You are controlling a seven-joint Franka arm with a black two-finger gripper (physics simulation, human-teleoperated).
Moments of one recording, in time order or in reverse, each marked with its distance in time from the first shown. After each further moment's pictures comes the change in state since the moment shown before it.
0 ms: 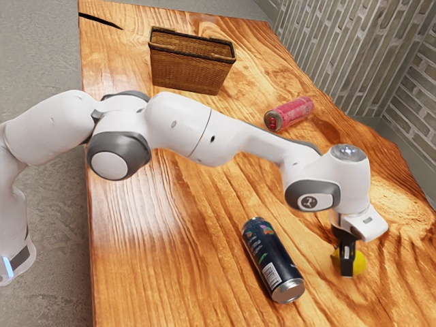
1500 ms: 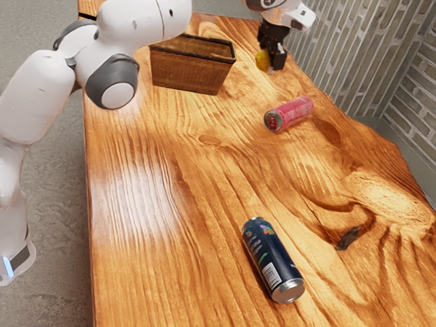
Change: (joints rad) arm 0.385 -0.309 0.328 0.203 0.091 -0.685 -0.003
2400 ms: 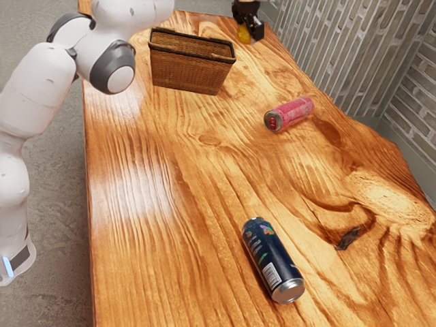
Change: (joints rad) arm 0.366 0.035 -0.126 -0.010 -0.081 0.243 -0.003
